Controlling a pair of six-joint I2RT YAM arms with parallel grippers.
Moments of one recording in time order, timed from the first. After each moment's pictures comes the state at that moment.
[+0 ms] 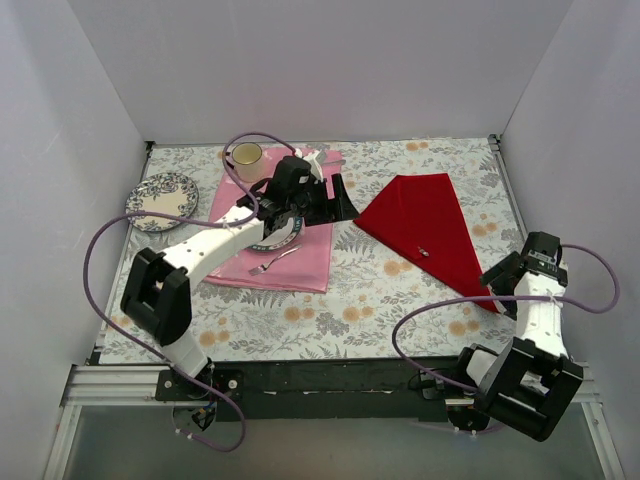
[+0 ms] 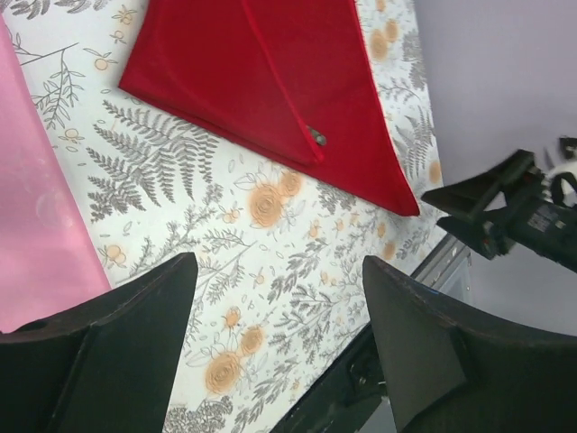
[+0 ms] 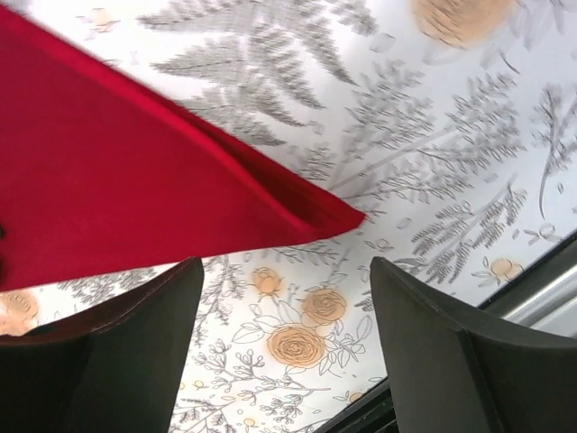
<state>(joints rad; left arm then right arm) -0.62 1.73 1.37 -0.23 0.31 -0.69 -0.40 1.06 0.70 -0.76 0.09 0.49</state>
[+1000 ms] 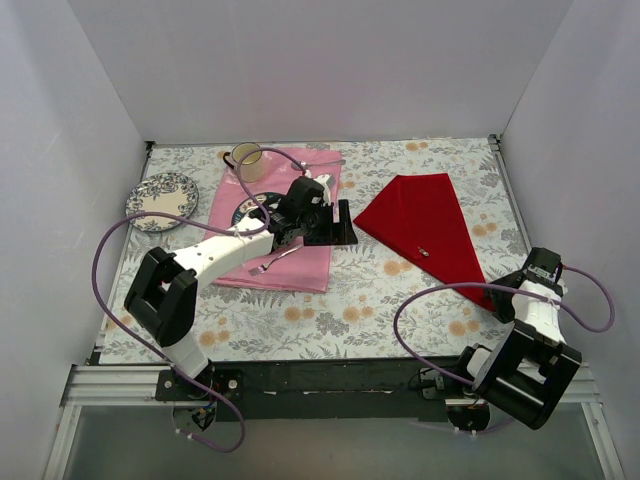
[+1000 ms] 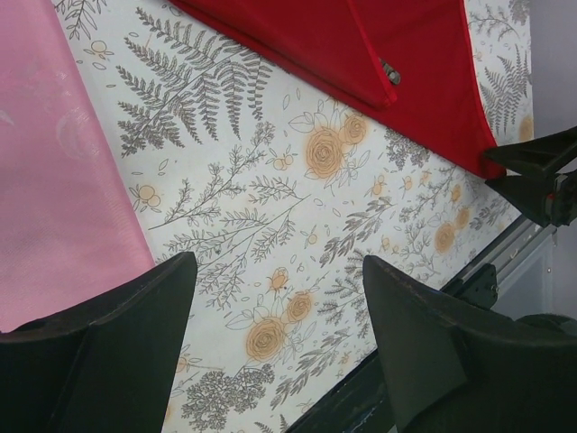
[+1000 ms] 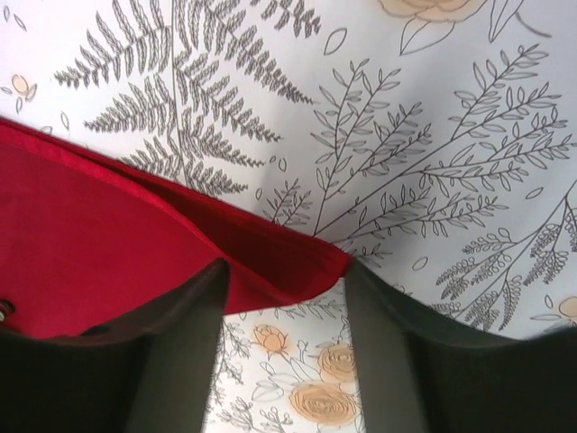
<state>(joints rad) -0.71 1.66 1.25 -0.29 0.19 -0.63 -0.54 1.11 0.52 -0.56 0.01 0.63</state>
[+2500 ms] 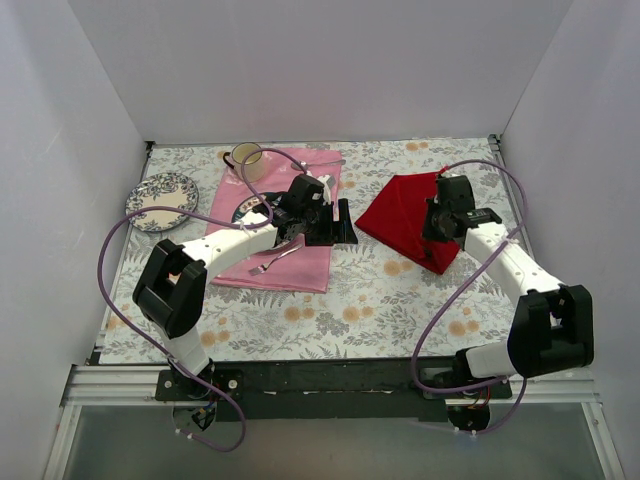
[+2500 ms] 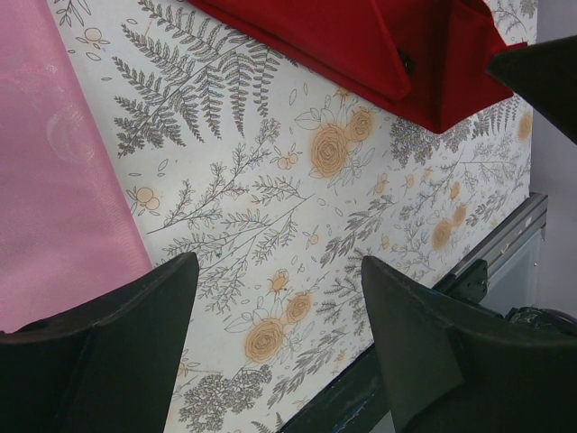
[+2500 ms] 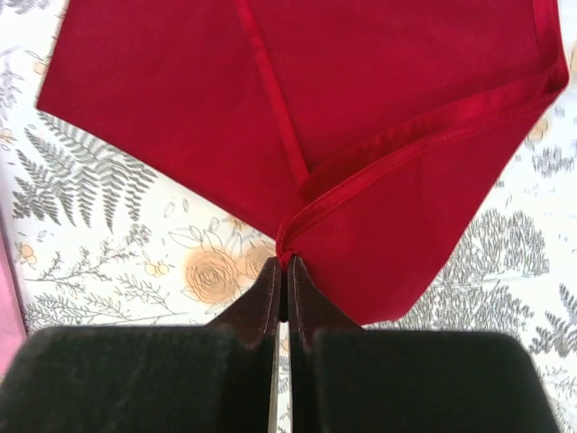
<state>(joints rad) -0.68 1.73 1.28 -0.31 0.26 -0.65 0.22 1.37 0.97 -0.50 0.07 0.34</state>
